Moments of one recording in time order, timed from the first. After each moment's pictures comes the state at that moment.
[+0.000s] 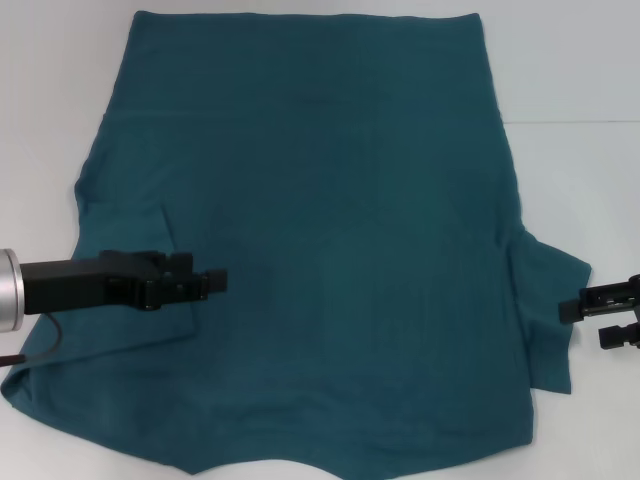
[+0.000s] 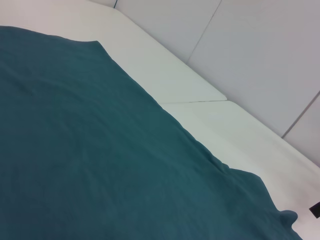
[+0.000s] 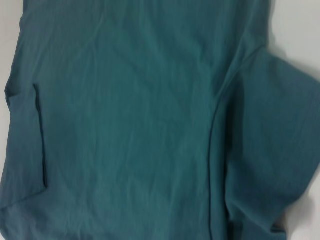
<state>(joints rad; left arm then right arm) -0.44 -2.16 0.67 1.02 2.14 1.54 -1.92 0.64 1.85 -0.67 -0.62 -2.42 -1.59 2.57</state>
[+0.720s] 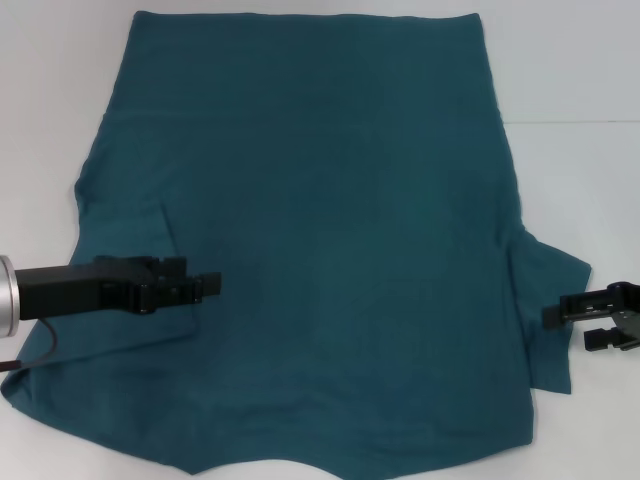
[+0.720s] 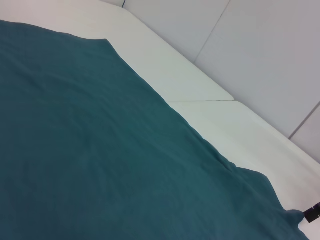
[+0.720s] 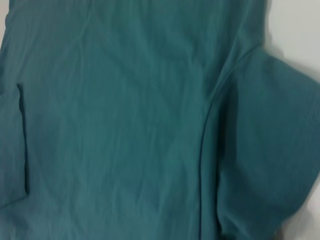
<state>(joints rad) -0.43 -2.16 0.66 1.01 2.15 1.53 -1.91 0.64 1.88 -0.70 -0.58 -2.42 -1.49 2.54</state>
